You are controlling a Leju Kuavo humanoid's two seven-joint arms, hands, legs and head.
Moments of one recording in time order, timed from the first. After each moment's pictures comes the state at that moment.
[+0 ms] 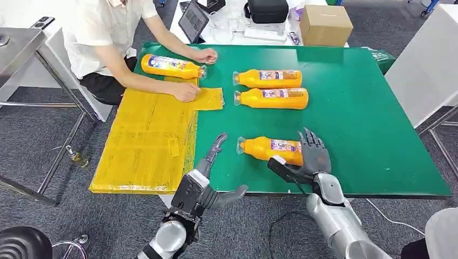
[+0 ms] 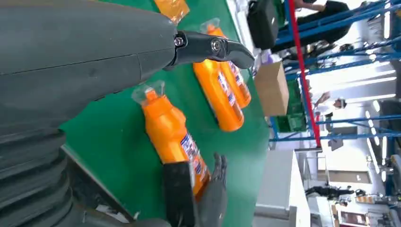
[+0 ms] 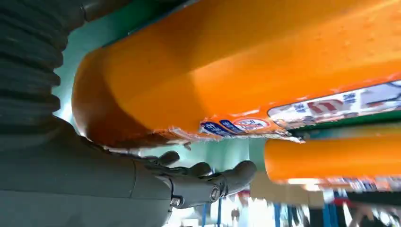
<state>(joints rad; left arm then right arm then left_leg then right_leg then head) -0.19 -0.22 -0.63 -1.29 -0.13 0.28 -0.31 -0.45 -0.11 0.23 -0.66 1.17 -0.42 -0.10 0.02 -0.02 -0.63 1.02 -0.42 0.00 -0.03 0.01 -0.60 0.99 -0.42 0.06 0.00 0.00</state>
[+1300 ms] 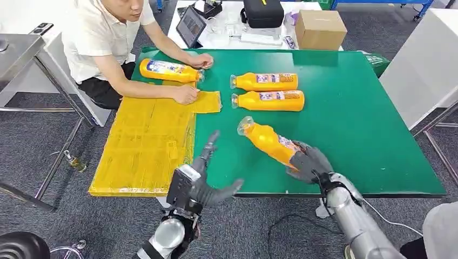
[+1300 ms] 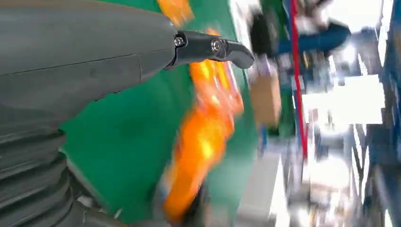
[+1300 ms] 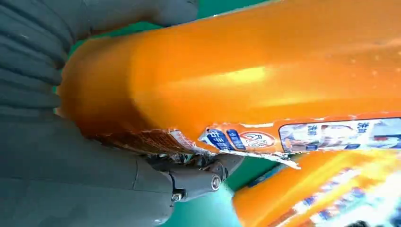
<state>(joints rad) -0.20 -0.21 -0.64 -1.27 0.06 0.40 -0.36 -0.33 -0.19 0.25 -0.88 0.45 0.03 -0.43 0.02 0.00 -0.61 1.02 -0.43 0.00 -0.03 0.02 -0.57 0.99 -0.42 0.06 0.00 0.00</state>
